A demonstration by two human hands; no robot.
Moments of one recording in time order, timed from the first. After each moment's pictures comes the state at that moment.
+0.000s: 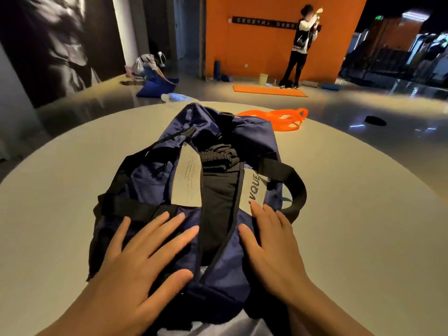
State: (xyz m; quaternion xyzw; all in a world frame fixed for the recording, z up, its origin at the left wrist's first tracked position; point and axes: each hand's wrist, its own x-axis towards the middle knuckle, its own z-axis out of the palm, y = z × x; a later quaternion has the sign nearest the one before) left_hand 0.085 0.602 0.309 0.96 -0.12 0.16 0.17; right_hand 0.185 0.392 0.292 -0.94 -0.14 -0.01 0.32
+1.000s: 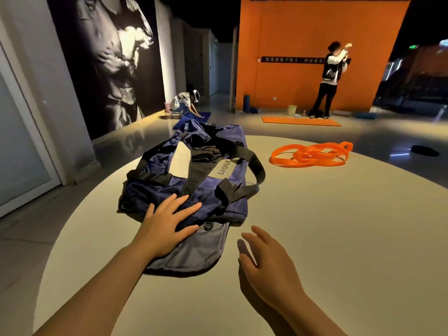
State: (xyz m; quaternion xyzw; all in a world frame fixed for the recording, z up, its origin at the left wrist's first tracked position) left_hand 0.228 0.747 0.276 0.99 0.03 0.12 0.09; right_hand 0.235 0.488 0.277 -0.93 -0.25 -0.04 0.27
